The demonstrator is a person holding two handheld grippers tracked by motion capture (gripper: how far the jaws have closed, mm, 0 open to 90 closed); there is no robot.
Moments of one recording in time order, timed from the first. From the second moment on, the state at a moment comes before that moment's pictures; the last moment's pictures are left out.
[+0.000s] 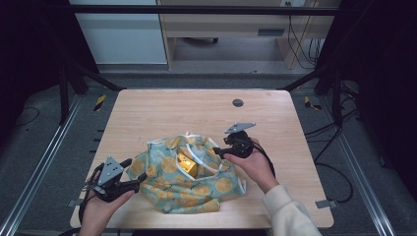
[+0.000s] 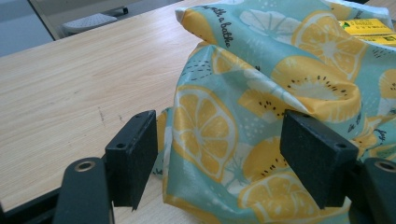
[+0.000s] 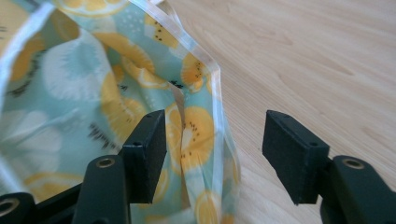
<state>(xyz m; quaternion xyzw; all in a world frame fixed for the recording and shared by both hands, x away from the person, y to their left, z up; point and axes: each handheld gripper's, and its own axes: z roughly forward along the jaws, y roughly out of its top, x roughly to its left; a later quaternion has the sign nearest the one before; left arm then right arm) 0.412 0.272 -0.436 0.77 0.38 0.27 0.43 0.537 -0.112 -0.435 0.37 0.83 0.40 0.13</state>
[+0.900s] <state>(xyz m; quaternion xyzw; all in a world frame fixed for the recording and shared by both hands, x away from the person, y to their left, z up) 0.409 0.292 -0.432 0.74 0.42 0.29 0.44 0.481 -0.087 -0.379 0.25 0.83 0.50 0.09</state>
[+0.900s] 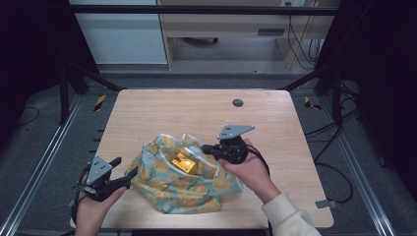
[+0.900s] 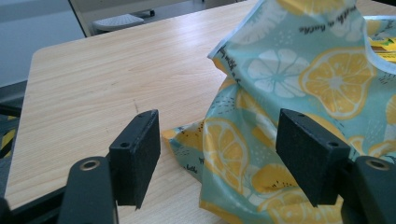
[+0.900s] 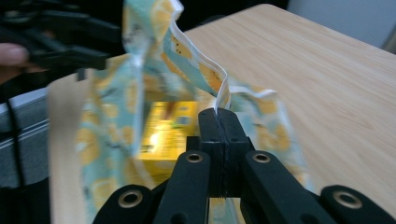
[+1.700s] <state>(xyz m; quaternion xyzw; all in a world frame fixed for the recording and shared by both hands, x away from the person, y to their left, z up) 0.435 0.252 -0.376 0.76 0.39 0.28 0.44 0.418 -0.012 -0.426 0.16 0.87 0.47 0.06</state>
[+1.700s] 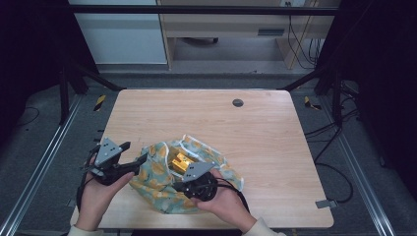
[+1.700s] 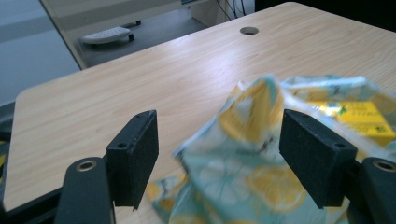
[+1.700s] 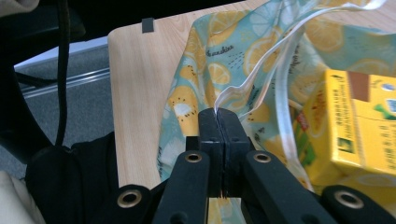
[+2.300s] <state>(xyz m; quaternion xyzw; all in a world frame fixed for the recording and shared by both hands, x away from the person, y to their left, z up) 0.468 0.203 -0.389 0.83 0.35 0.24 0.37 0.406 -0.011 -0.445 0.17 0.86 0.47 0.07</state>
